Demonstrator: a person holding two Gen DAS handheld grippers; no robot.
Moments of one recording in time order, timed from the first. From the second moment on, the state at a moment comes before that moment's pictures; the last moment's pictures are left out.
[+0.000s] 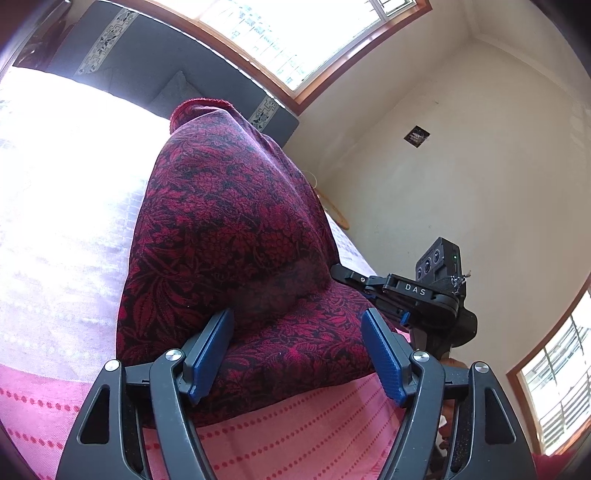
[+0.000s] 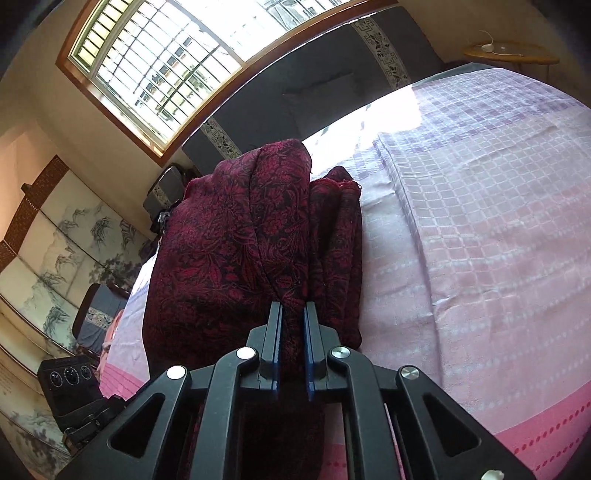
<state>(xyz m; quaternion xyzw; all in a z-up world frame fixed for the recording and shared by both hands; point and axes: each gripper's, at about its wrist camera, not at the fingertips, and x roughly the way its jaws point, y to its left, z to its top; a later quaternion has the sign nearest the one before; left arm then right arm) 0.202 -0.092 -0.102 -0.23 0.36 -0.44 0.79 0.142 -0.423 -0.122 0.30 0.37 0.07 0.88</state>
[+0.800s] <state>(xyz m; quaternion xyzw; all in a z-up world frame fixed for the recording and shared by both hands) 0.195 -0.096 -0.096 -0.22 0.35 -0.43 0.80 0.137 -0.405 -0.084 0.25 0.35 0.05 0.90</state>
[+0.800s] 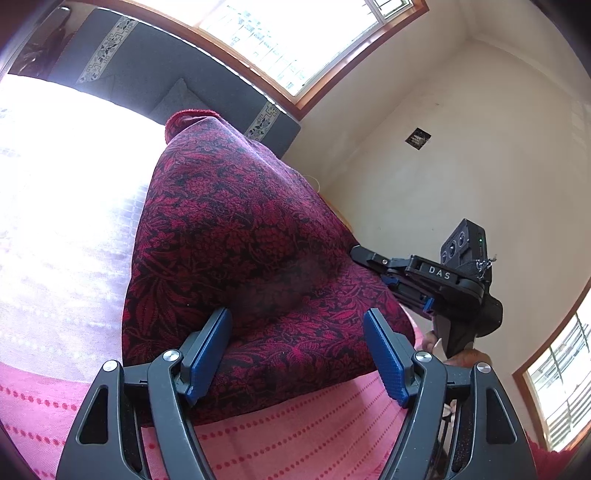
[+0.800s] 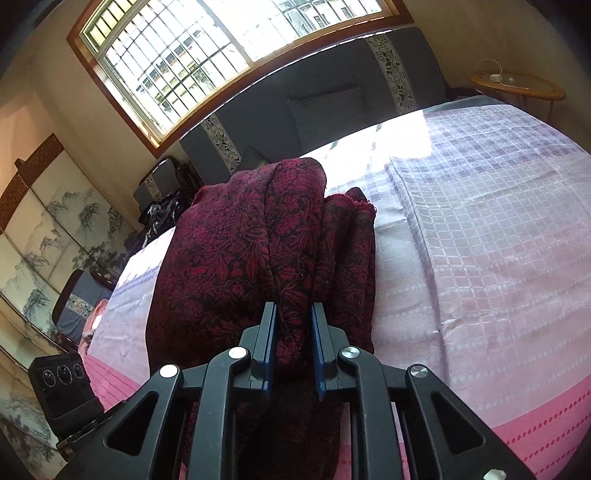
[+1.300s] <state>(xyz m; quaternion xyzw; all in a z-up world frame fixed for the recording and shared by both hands) 0.197 -0.108 -0.096 -0.19 0.36 -0.42 0.81 0.126 -0.412 -0.092 0.29 0.33 0.05 0.90</state>
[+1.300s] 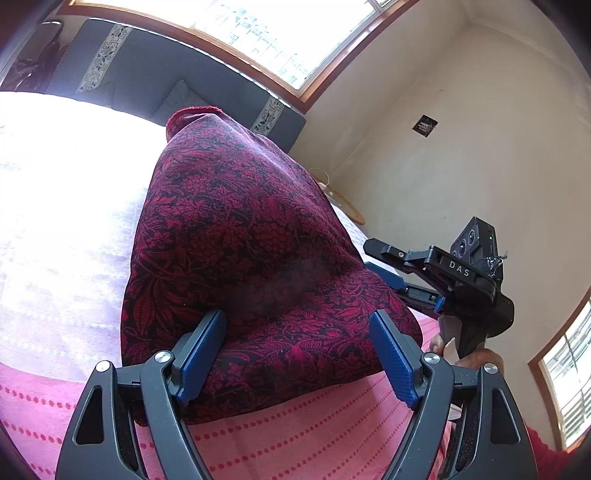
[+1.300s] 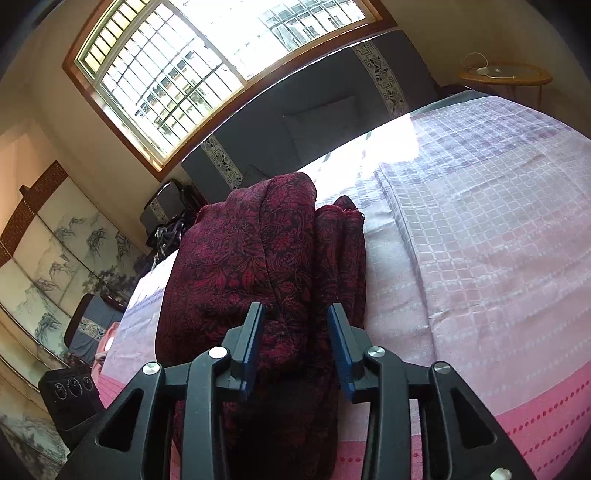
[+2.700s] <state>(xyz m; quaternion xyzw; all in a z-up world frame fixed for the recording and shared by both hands) 0.171 -0.148 -0.085 0.00 0.35 -0.33 0.88 0.120 -0.378 -0.118 0.20 0.34 -0.02 0.92</state>
